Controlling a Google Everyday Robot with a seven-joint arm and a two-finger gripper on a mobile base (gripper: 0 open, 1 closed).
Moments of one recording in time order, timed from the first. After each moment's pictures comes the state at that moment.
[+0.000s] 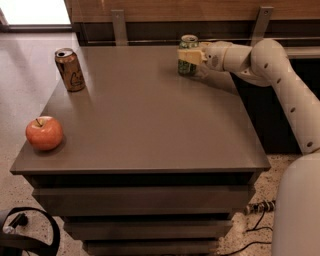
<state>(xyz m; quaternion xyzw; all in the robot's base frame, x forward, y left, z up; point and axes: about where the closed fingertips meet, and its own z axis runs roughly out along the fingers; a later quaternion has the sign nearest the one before) 0.837 -0.119 0.881 -0.31 0.68 0.29 0.60</state>
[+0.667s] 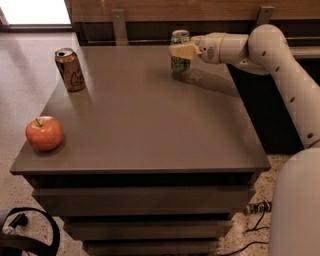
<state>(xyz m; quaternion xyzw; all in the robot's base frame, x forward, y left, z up) 0.815 -0.088 0.908 -0.34 0.68 0.30 0.57</state>
